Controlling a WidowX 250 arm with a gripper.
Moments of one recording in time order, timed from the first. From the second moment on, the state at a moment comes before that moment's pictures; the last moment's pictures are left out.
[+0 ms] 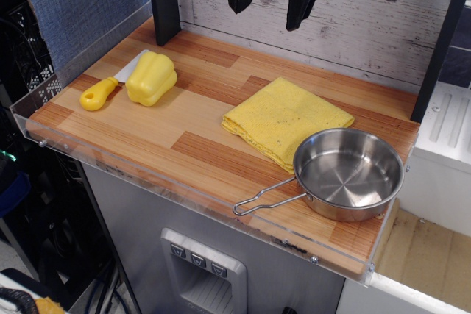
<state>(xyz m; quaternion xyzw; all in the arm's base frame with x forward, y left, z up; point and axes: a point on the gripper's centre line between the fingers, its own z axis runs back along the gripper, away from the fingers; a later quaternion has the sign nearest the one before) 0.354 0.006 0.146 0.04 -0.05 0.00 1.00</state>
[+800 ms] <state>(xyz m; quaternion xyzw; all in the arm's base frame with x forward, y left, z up) 0.352 -0.023 0.107 0.04 -0.01 -0.07 1.00</state>
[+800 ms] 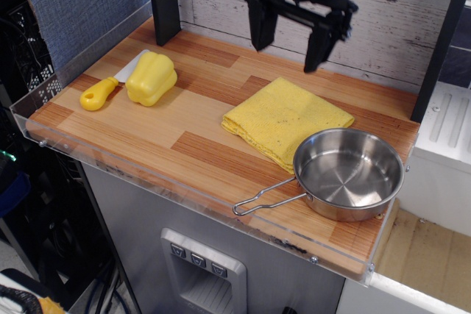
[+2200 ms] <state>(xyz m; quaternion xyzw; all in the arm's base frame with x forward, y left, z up) 0.345 -0.077 0.037 0.02 0.06 -0.17 0.98</state>
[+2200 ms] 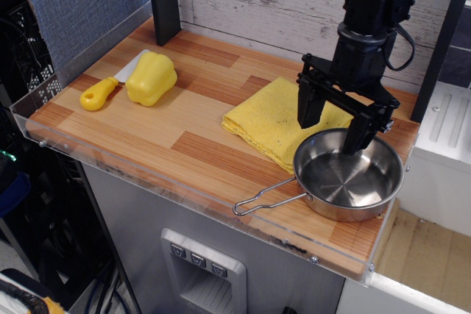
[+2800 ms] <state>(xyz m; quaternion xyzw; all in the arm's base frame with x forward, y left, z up) 0.347 -0.078 0.020 0.03 0.08 -0.17 0.98</state>
